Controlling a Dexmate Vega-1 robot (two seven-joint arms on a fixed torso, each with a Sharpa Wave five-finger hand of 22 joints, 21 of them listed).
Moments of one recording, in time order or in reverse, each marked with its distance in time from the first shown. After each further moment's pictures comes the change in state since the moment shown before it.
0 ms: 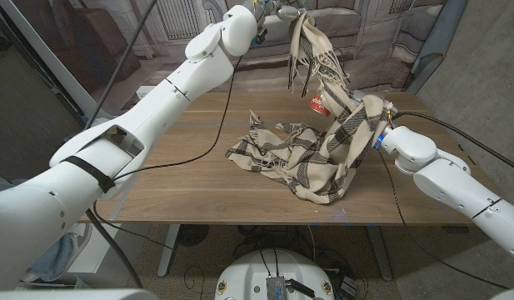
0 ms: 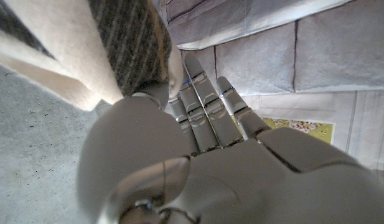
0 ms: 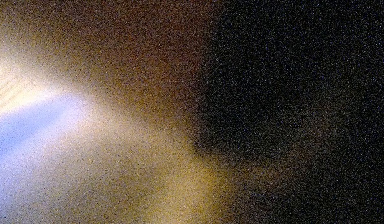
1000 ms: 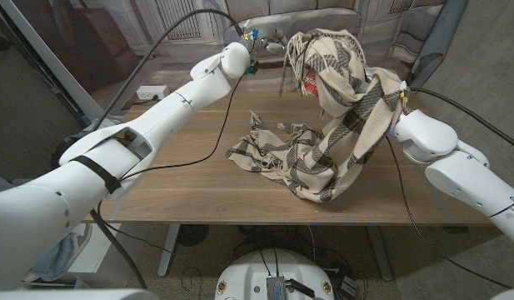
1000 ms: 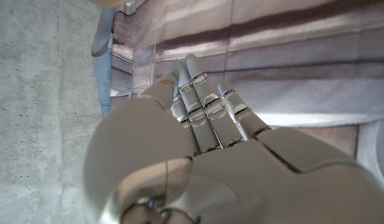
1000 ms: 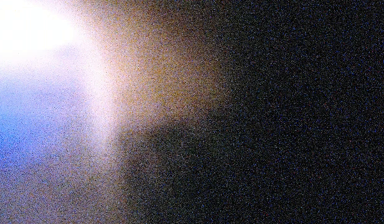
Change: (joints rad) left arm 0.032 -0.026 0.064 0.298 -0.195 -0.103 0.067; left_hand 0.018 0.009 0.007 -0.007 0.000 -0.003 0.003 -0.013 0.003 -0.027 0.006 0.015 0.026 -0.011 0.007 -0.004 0.006 -0.021 0.000 -0.026 0.000; right arm -0.024 -0.023 0.097 -0.137 0.000 0.146 0.087; right_hand 0.012 -0.012 0.000 0.000 0.001 0.011 -0.011 -0.005 -0.005 0.000 0.000 -0.003 0.000 0.007 0.000 -0.003 0.000 0.000 0.000 0.000 0.000
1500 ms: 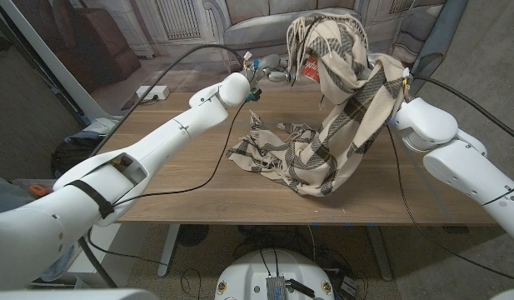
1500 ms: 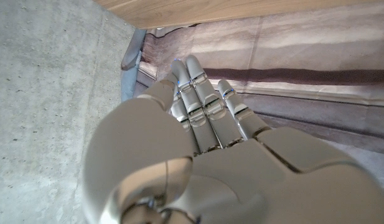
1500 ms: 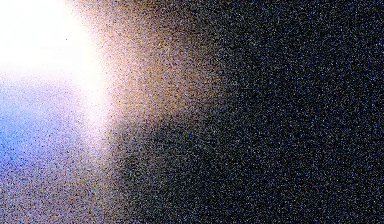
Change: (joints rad) left arm 0.148 0.068 -0.022 -0.122 -0.065 -0.060 -0.007; left_hand 0.000 0.000 0.010 0.010 -0.003 0.014 0.000 -0.020 -0.029 0.000 0.000 -0.031 -0.053 -0.025 0.007 -0.026 -0.022 0.000 0.000 -0.015 0.000; right arm 0.051 0.020 -0.005 0.020 0.010 -0.007 0.011; right_hand 0.000 0.000 -0.001 0.001 0.004 0.001 -0.002 -0.003 0.000 0.000 0.000 0.000 0.000 0.000 0.000 0.000 0.000 0.000 0.000 0.007 0.000
